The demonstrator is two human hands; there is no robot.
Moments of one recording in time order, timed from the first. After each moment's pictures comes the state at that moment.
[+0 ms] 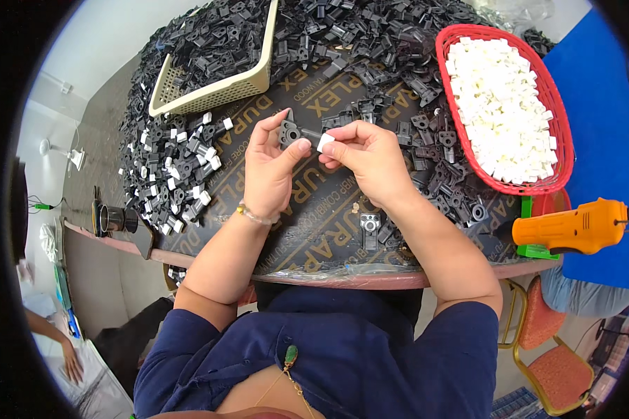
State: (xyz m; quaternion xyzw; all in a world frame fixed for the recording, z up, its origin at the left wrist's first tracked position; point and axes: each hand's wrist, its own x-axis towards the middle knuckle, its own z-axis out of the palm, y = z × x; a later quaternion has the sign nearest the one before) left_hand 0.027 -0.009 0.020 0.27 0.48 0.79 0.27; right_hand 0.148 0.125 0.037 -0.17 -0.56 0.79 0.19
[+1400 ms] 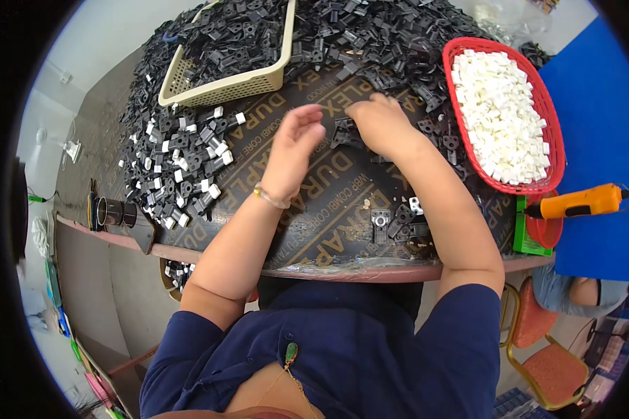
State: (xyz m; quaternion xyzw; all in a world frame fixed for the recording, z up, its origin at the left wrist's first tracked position) left_hand 0.009 0.003 0.010 0.32 0.58 0.71 0.25; right_hand 0.102 0.183 0.041 -0.10 -0.99 -0.01 0.09
